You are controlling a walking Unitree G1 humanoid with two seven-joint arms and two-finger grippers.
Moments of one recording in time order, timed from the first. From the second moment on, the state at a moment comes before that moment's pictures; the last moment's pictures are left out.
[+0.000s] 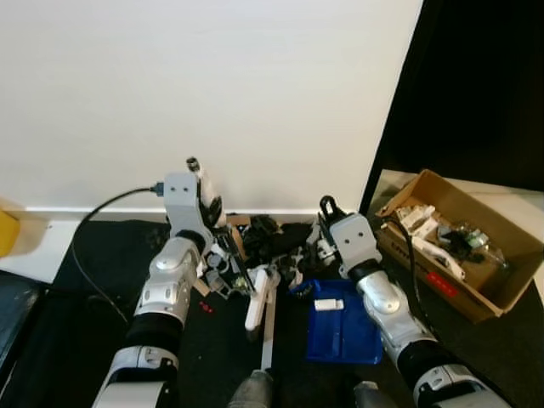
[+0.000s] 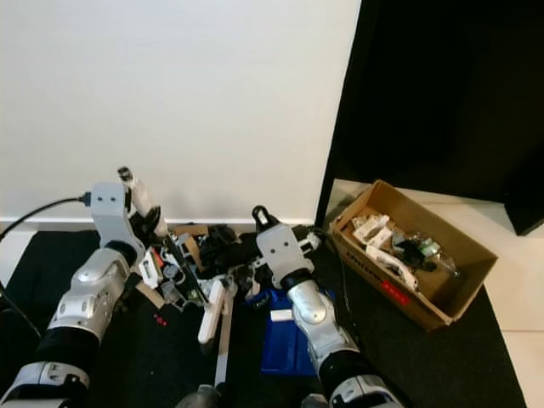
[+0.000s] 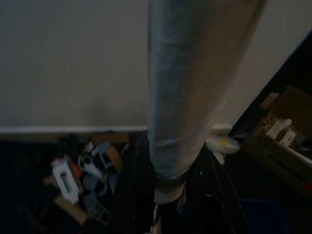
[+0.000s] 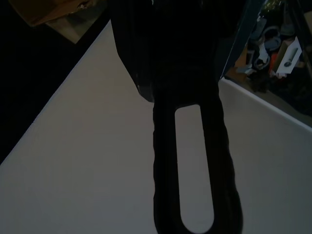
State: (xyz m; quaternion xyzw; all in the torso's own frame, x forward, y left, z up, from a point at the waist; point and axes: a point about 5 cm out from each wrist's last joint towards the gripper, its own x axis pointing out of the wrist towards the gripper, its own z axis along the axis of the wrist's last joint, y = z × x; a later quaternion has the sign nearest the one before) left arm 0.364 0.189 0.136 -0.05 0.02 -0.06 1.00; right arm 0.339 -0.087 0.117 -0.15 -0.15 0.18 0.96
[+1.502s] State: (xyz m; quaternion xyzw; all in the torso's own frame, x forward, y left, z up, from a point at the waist) left arm 0.318 0.200 0.235 -0.12 -0.09 -0.24 0.96; right arm 0.342 -0.096 0.124 -0.15 -0.17 0.16 0.96
